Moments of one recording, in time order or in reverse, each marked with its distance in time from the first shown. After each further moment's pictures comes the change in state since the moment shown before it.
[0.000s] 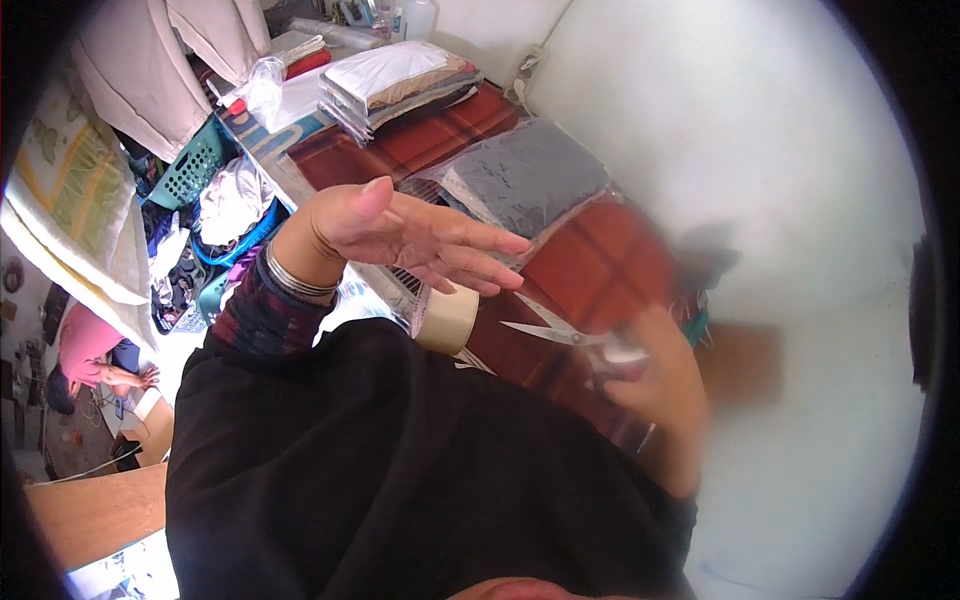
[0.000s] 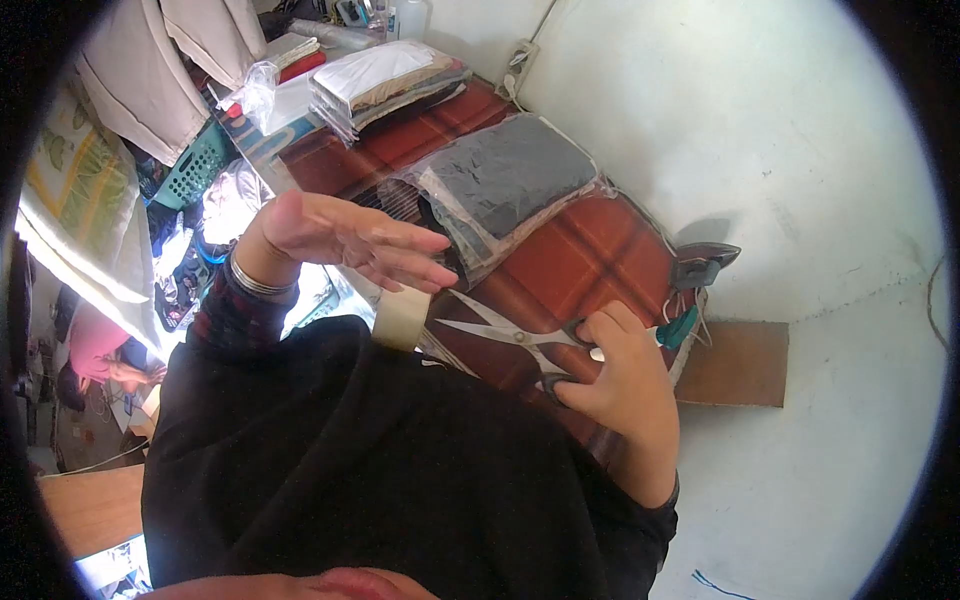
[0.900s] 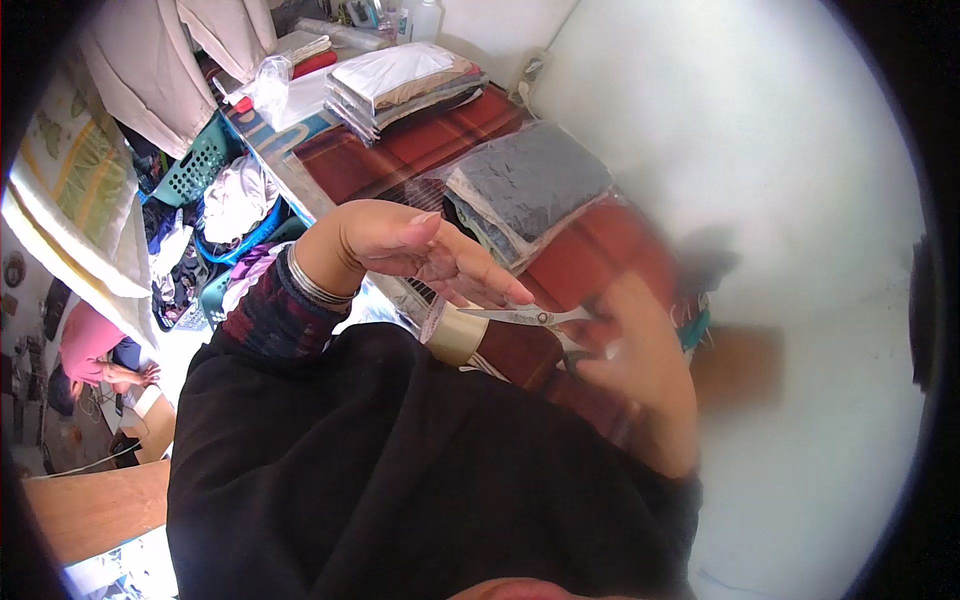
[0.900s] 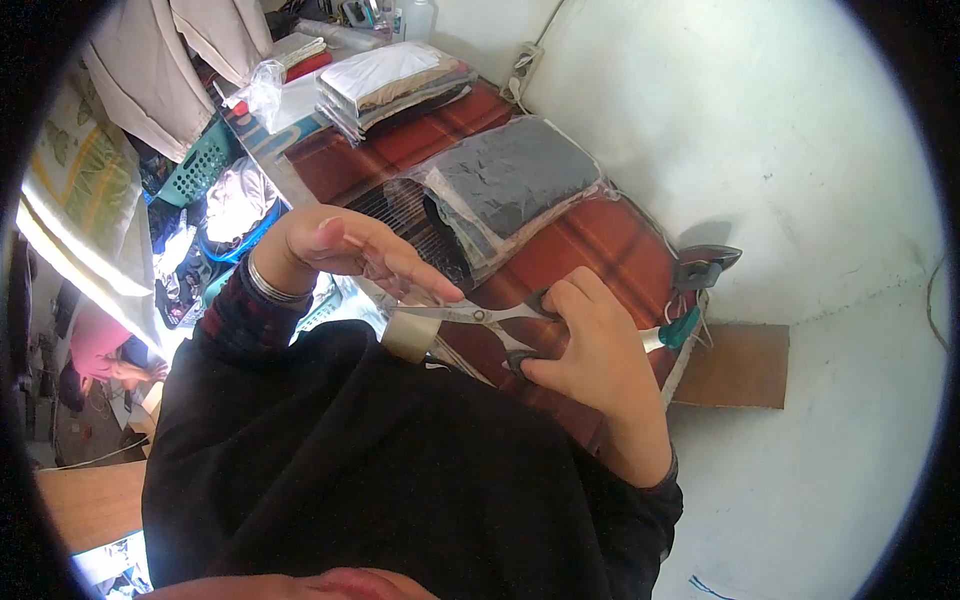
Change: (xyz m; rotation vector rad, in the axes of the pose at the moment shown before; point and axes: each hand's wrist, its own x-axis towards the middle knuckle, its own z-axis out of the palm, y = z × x) left_hand 0.007 -0.006 0.005 0.036 -0.135 0.035; right_hand 0.030 -0.017 0.017 0.061 -0.026 -0.093
